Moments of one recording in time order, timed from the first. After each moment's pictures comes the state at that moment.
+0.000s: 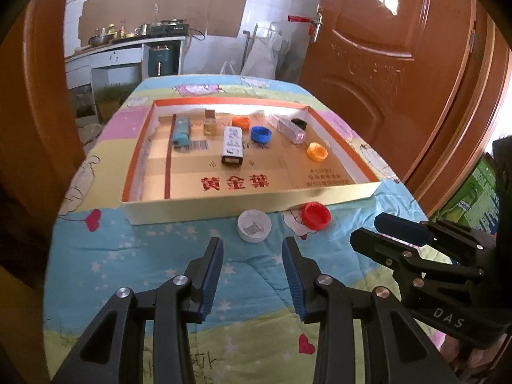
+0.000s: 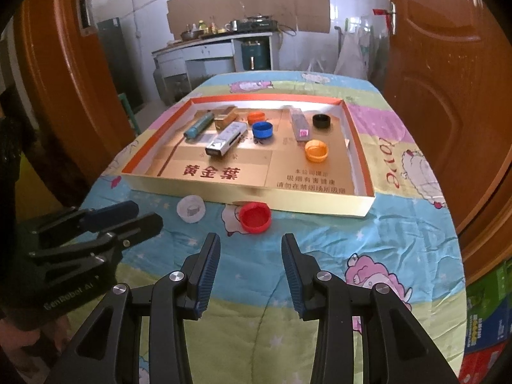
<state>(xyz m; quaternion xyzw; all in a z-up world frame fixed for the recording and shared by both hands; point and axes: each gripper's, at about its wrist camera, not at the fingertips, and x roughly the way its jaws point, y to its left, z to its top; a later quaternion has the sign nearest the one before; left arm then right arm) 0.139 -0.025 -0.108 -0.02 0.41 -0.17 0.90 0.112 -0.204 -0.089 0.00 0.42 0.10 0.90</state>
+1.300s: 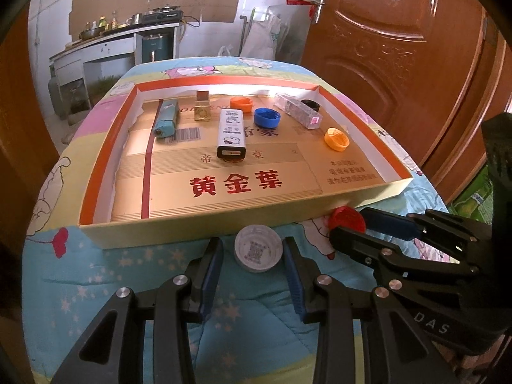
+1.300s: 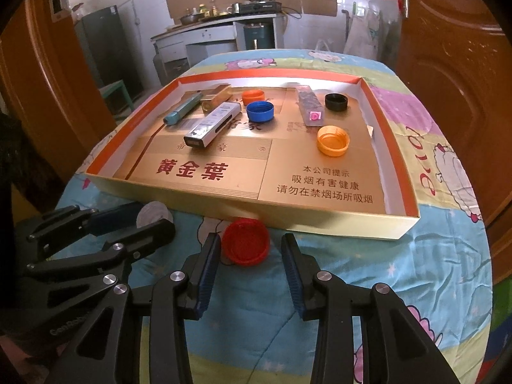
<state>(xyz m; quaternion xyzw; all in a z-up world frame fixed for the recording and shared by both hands) 0.185 -0.039 -0.137 0.00 0.43 -0.18 0.88 0.169 -0.201 -0.130 0.00 0.45 0.12 0.89</state>
